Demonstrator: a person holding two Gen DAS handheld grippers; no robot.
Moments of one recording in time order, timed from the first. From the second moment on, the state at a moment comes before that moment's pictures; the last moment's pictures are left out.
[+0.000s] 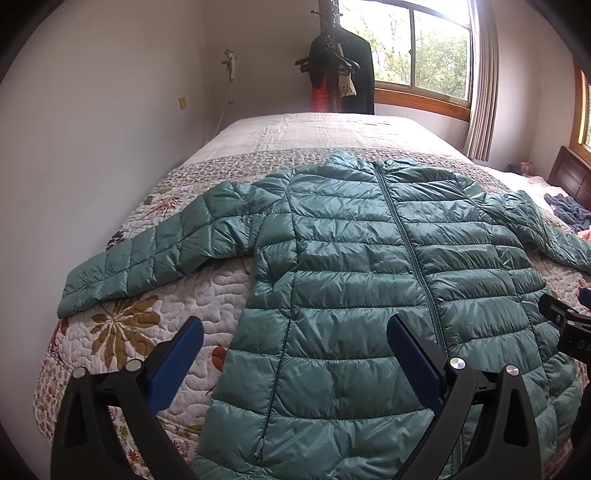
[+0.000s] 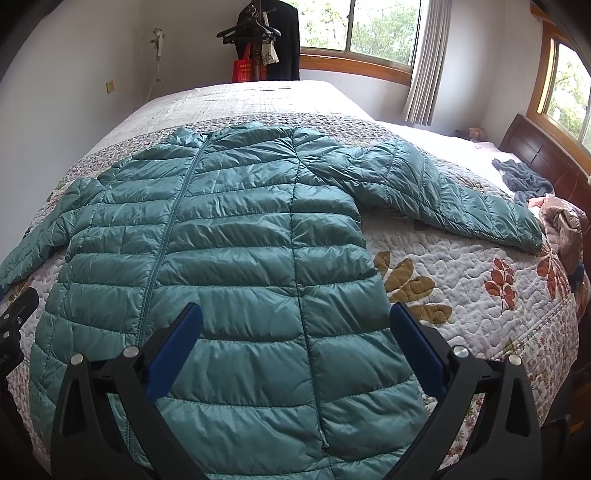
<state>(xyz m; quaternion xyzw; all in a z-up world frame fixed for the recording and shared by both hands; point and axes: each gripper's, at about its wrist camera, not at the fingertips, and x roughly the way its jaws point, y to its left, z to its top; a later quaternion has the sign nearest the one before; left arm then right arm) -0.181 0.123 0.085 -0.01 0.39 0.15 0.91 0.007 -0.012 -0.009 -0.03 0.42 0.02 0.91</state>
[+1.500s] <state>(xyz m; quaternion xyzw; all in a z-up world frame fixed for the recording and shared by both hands) -0.183 0.126 0.083 -0.02 0.39 0.16 0.91 0.009 -0.014 -0.011 -0.03 0.42 0.02 0.91</state>
